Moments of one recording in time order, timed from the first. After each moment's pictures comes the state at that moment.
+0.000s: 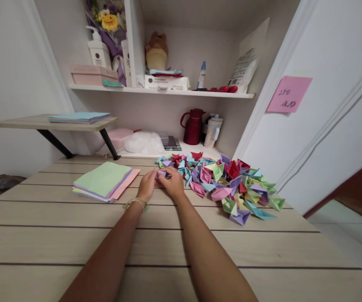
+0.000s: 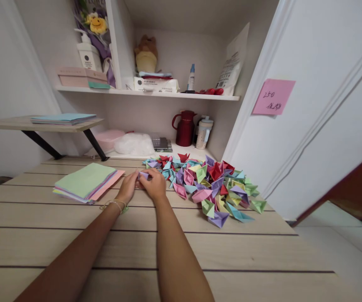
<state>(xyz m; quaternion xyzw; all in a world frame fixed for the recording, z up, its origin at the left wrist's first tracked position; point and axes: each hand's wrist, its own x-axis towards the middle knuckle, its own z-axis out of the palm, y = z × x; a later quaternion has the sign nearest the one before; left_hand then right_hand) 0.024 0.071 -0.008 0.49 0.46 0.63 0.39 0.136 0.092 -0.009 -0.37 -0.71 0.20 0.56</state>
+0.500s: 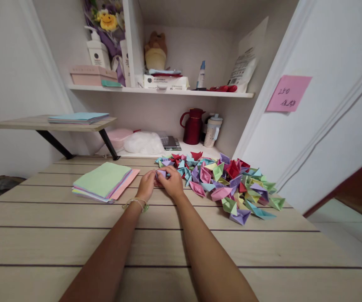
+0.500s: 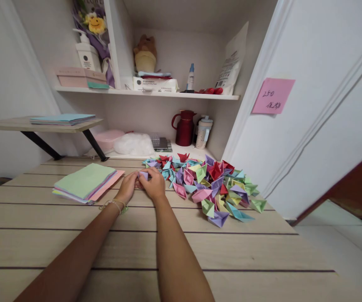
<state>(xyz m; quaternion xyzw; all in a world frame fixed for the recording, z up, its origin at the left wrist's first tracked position) 0.020 0.081 -0.018 0.49 0.46 0.62 0.40 0.136 0.091 -0.008 -0.36 -0.72 0.18 0.56</state>
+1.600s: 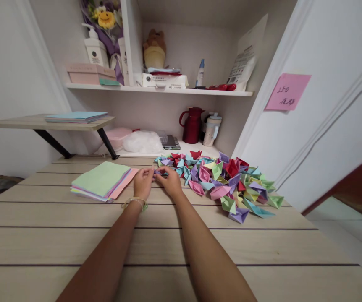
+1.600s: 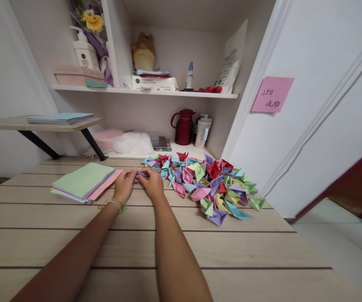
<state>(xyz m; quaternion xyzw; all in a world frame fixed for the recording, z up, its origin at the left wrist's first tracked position) 0.020 0.077 -0.011 0.46 0.51 0.67 0.29 0.133 0.100 -0.017 -0.38 -0.72 0.22 0.53</state>
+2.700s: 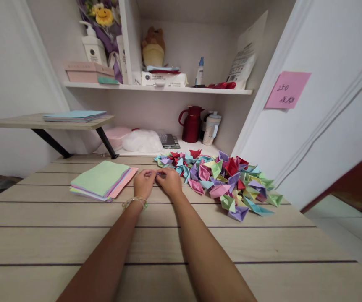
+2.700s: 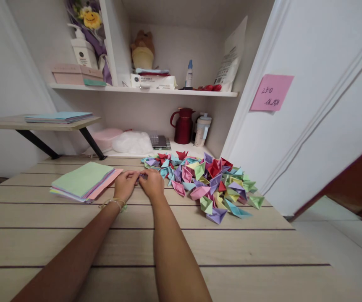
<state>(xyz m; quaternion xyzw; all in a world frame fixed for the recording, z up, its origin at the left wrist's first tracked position) 0.020 0.078 -0.018 0.49 0.56 0.63 0.23 0.133 0.095 -0.015 -0.45 -0.74 0.12 0.48</state>
